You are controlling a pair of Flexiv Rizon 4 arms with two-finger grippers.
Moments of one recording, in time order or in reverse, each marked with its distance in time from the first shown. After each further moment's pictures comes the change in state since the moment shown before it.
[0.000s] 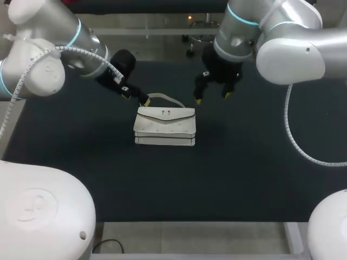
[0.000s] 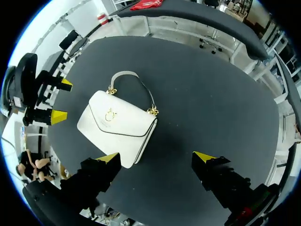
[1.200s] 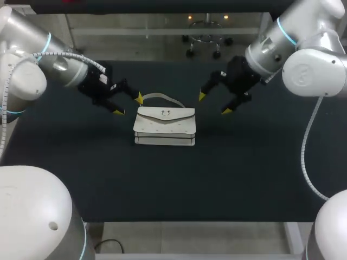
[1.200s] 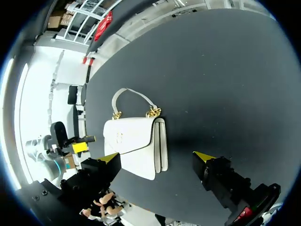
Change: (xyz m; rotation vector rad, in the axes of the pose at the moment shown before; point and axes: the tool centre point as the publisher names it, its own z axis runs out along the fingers) left arm -0.017 0.021 0.020 -0.010 0.280 -0.588; right arm 0.000 0.001 0.030 0.015 0.429 0.506
